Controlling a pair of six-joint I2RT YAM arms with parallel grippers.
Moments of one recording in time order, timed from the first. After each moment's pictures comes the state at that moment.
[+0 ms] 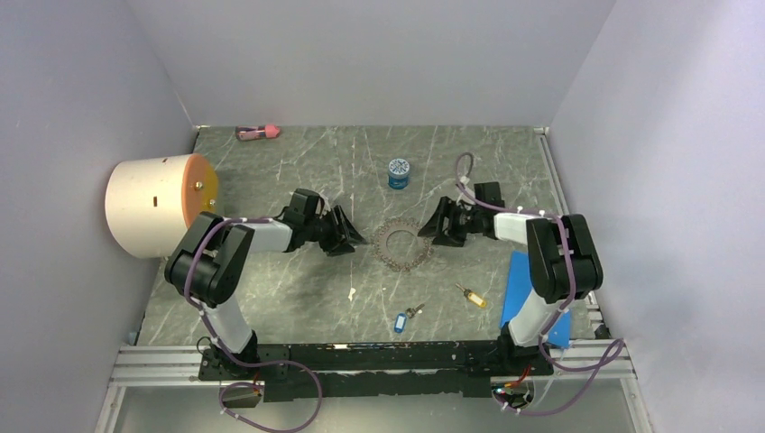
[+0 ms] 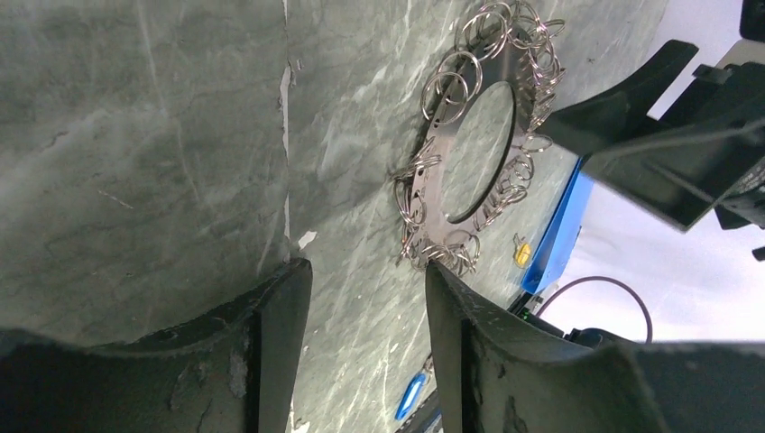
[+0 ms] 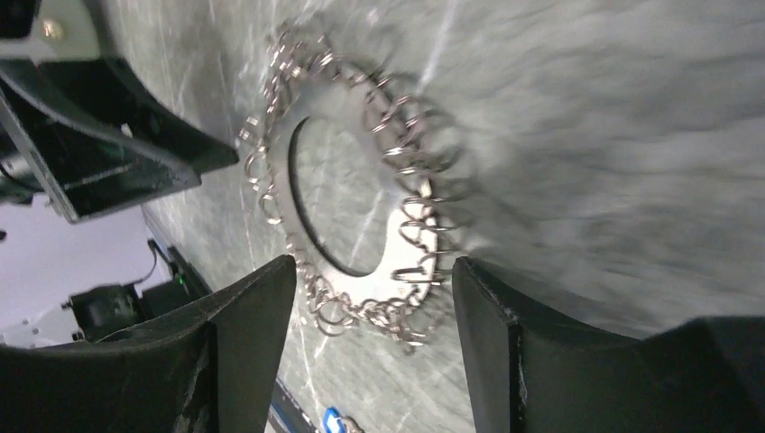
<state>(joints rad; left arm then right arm) -0.40 1.74 0.77 0.17 0.53 -0.88 0.10 1.71 0.79 -0.01 -0.71 0.48</state>
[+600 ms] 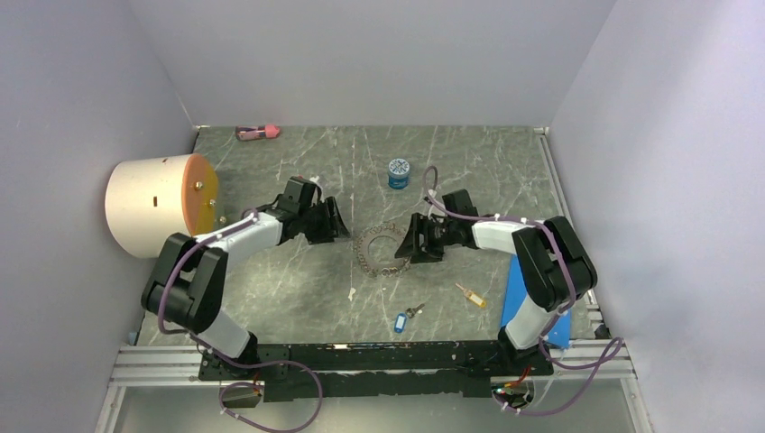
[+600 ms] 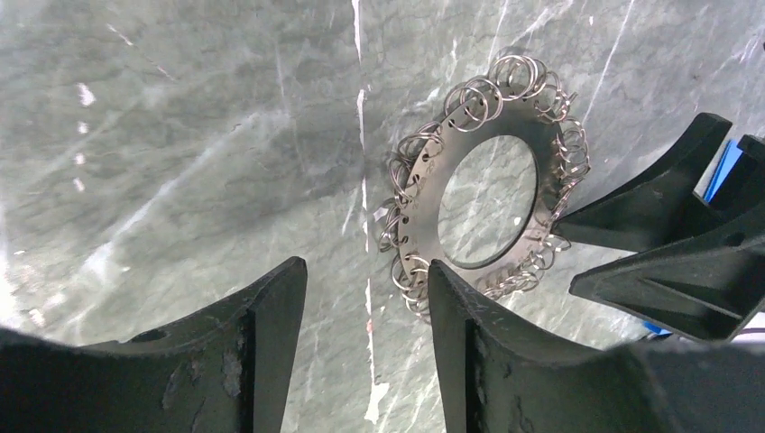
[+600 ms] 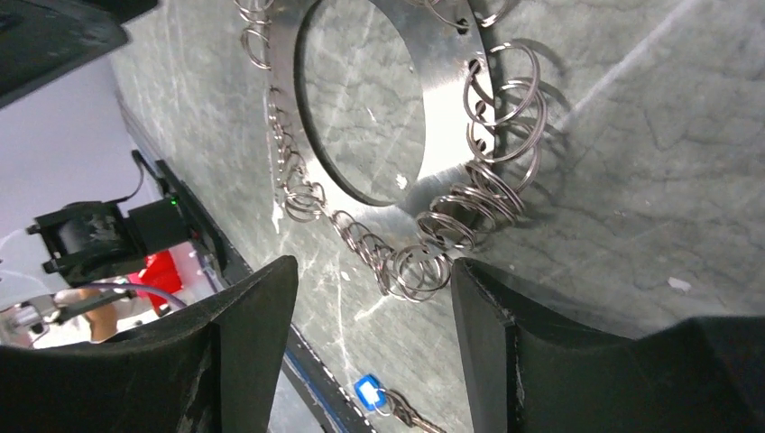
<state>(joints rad) -0.41 1.59 0.87 -0.17 0.28 -0.64 0.35 1.70 0.77 -0.03 -0.72 0.55</state>
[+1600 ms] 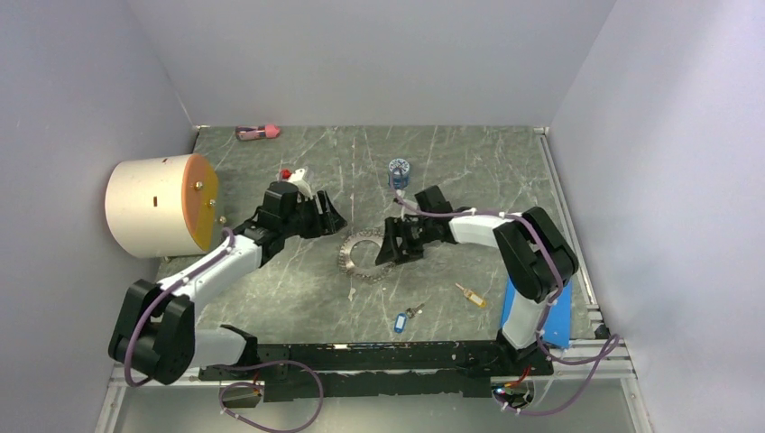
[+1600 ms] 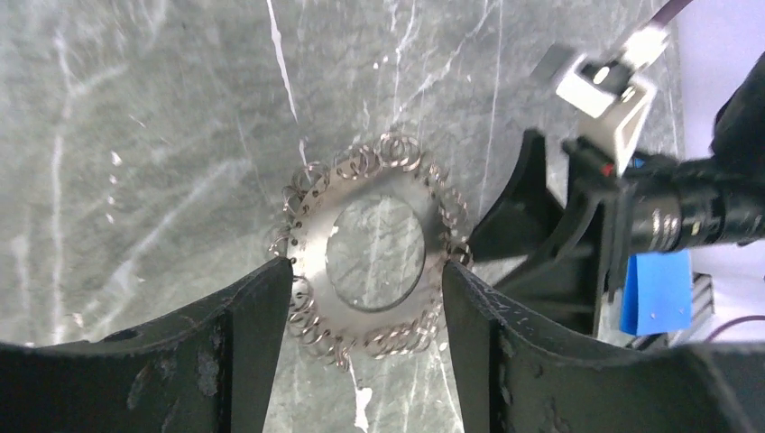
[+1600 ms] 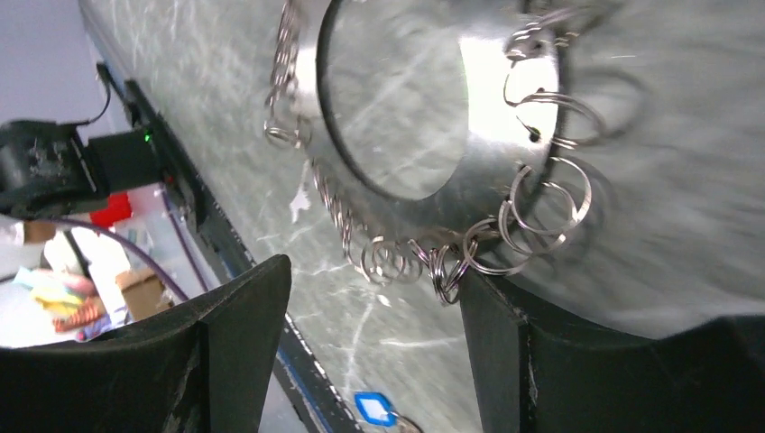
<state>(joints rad) -0.41 1.29 0.73 -0.04 0.23 -0.59 0.49 1.79 0.92 -0.12 -0.72 0.41</state>
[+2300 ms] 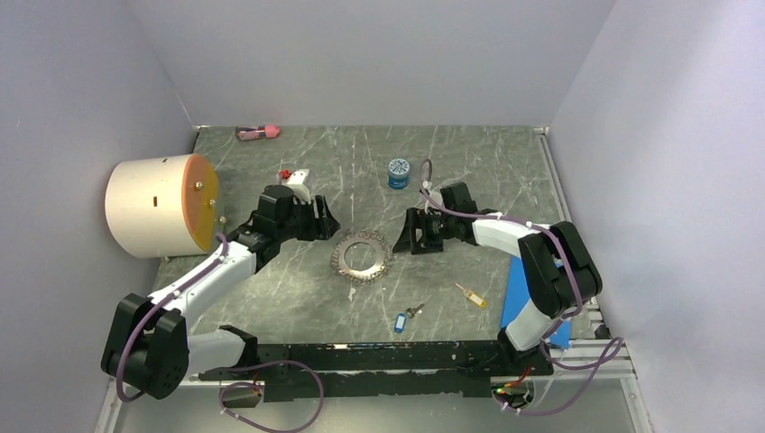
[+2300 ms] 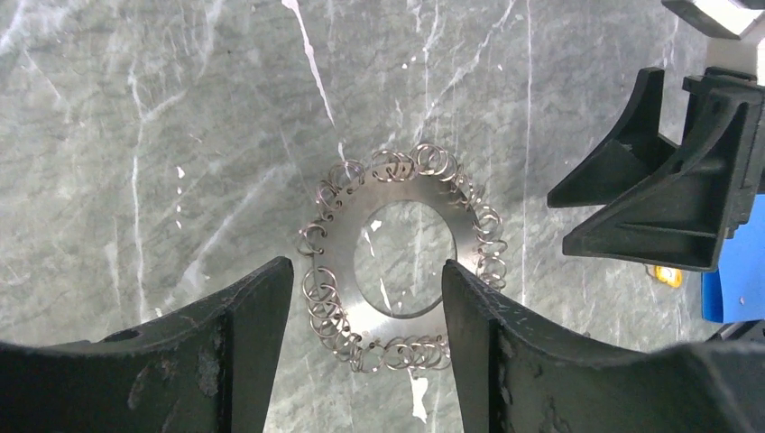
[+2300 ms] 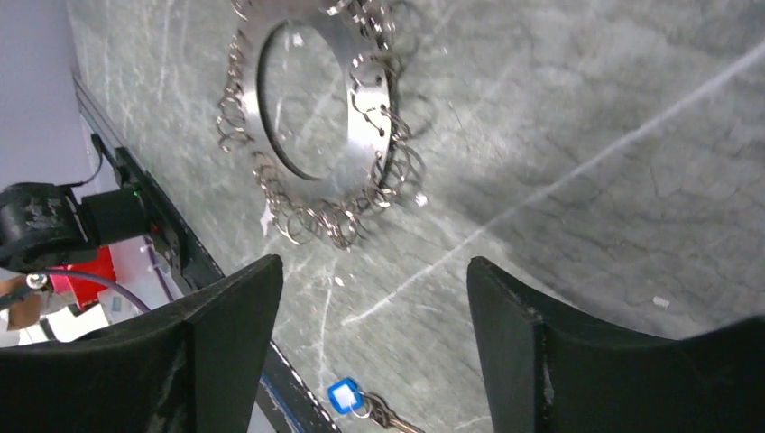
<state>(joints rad) -0.41 1.20 0.71 -0.07 0.17 -0.41 0.40 1.64 0.84 -0.10 -0.66 0.41</state>
